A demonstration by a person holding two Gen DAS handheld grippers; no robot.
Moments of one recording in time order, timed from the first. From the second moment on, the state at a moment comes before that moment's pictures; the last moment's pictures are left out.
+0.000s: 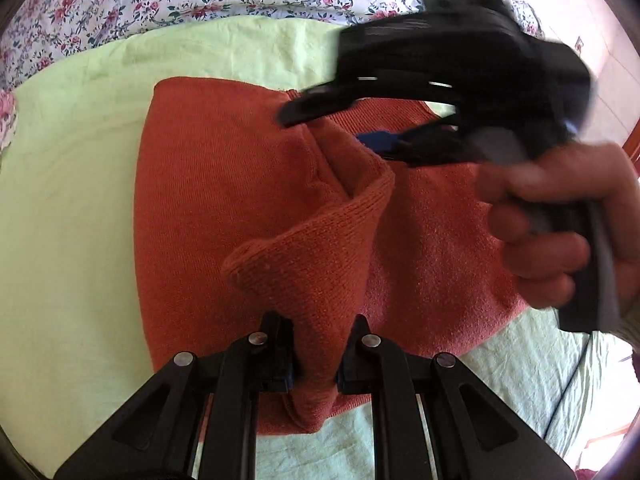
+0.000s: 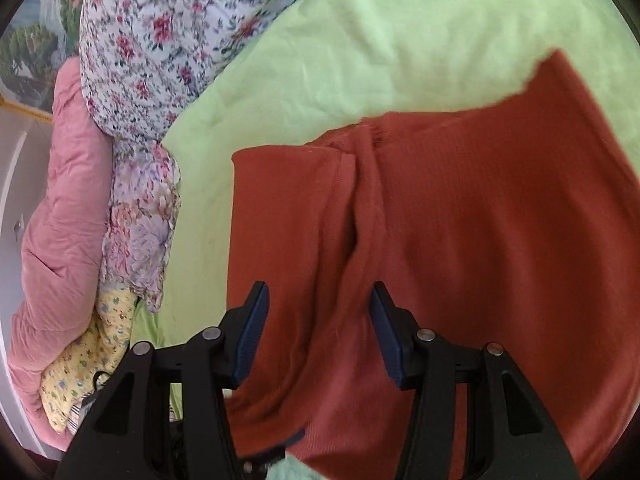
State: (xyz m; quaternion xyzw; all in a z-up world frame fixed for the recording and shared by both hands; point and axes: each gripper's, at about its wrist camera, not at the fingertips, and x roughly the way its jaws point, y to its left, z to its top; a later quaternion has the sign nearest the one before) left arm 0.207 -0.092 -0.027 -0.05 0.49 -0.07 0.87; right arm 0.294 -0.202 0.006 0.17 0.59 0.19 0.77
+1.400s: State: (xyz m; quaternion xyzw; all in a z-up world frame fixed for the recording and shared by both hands) left arm 0.225 -0.147 -0.004 -0.10 0.53 -0.25 0.80; right arm 0.262 -0.314 0.056 0.09 0.56 0.08 0.82
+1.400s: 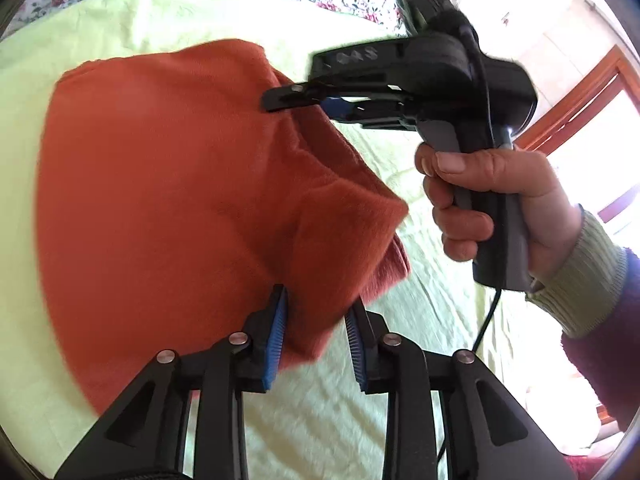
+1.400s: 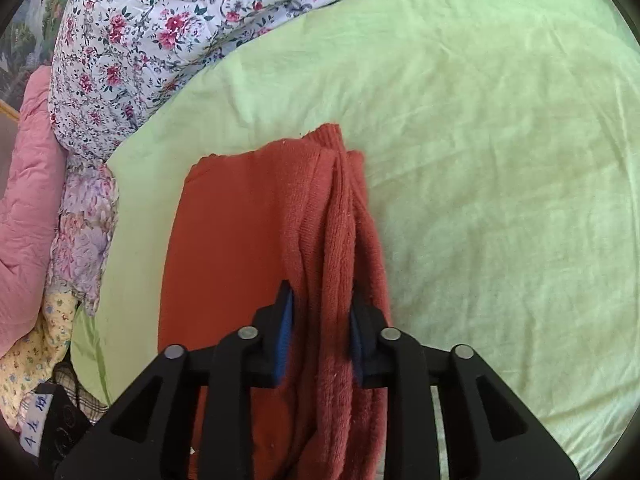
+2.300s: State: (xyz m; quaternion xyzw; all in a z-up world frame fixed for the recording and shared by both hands) left arm 0.328 -0.027 -0.070 -0.25 0.56 -0.12 0.78; right arm 0.258 -0.317 0.024 0.12 0.58 0.10 0.80
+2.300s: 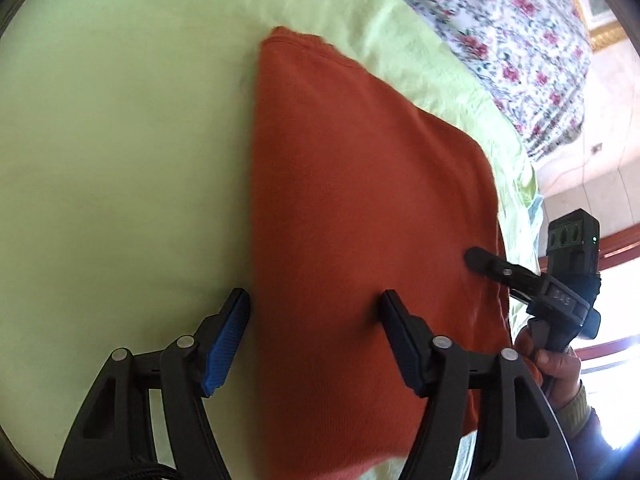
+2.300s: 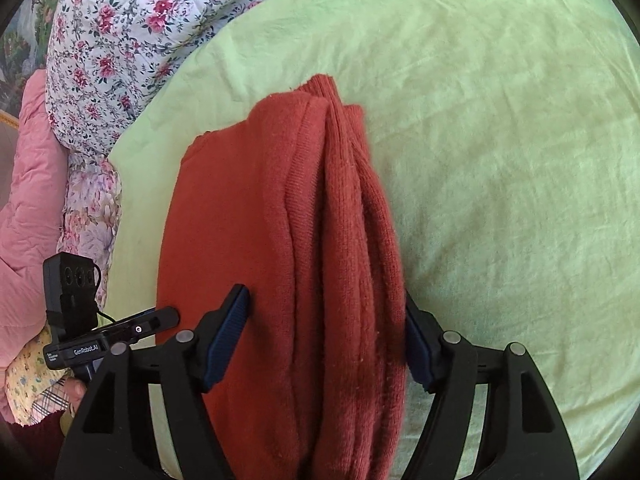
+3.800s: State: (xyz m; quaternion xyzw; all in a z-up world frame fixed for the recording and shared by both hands) left arm 0.161 0.165 -0.013 -0.23 0.51 0.07 0.83; right arm 0.274 -0.108 0.023 0.04 0.55 0.21 0.81
